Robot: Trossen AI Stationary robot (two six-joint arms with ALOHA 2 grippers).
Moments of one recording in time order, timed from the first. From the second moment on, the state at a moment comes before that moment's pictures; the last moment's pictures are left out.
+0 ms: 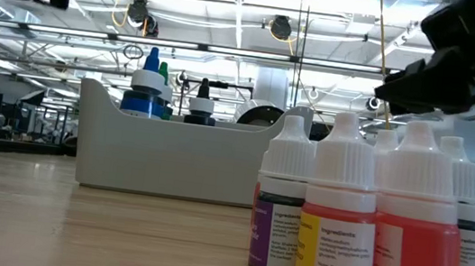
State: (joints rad) left arm -0.73 0.97 0.21 0.63 -0.49 0.23; right arm 0.30 1.10 0.19 0.65 0.16 0.03
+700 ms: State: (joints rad) left arm -0.32 0.75 0.01 0.70 -0.21 0.17; right arm 0.30 1.10 0.15 0.78 0.10 -0.04
